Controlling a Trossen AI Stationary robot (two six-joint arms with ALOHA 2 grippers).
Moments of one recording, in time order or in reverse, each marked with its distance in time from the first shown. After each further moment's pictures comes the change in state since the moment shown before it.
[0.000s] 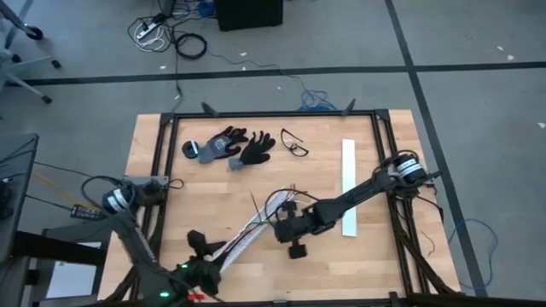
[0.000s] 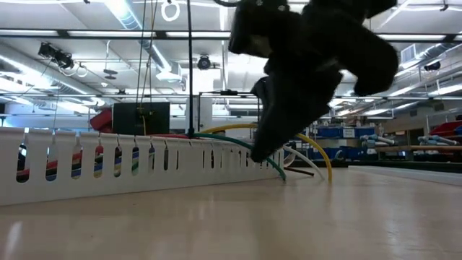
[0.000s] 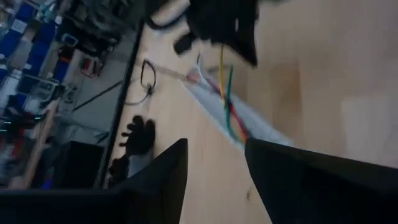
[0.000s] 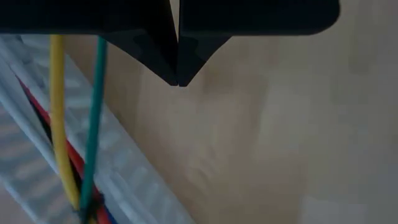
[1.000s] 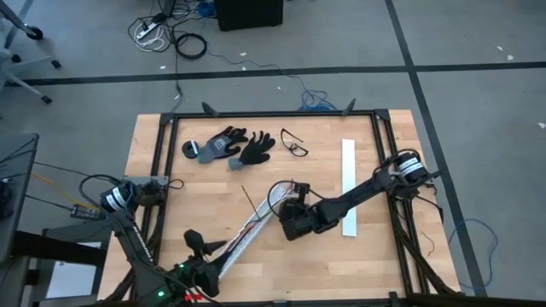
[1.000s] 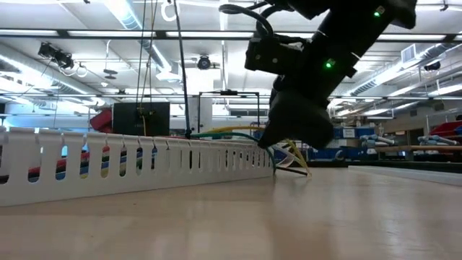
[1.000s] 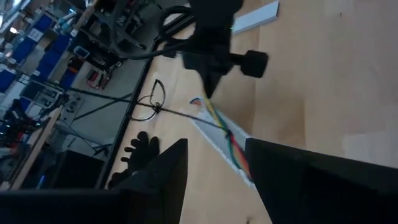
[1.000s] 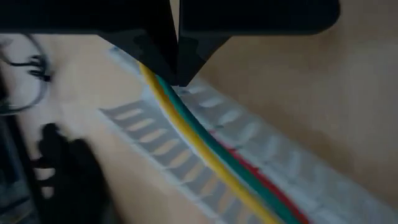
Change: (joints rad) left arm -0.022 -0.022 0.000 0.002 -0.100 -0.072; right arm 0.003 -0.019 -0.094 -0.029 0.580 0.102
